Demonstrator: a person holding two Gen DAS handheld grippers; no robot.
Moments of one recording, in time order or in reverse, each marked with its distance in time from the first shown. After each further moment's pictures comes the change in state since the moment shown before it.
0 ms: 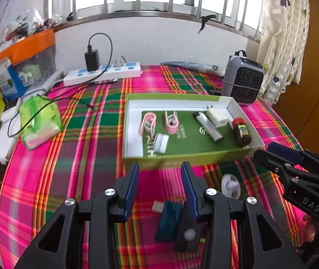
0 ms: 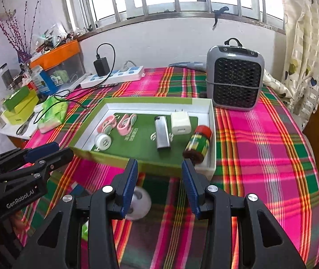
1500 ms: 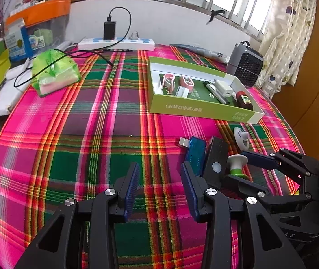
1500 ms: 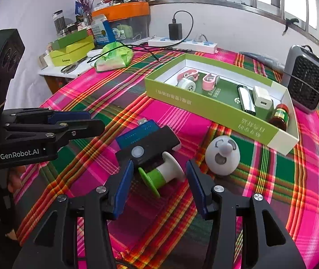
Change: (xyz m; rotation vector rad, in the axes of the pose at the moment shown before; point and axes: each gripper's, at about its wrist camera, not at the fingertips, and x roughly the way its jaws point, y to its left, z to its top) left arm -0.018 0.047 -0.065 -0.087 0.066 -0.083; right arm 0.017 0.076 -0.065 -0.325 0.097 0.201
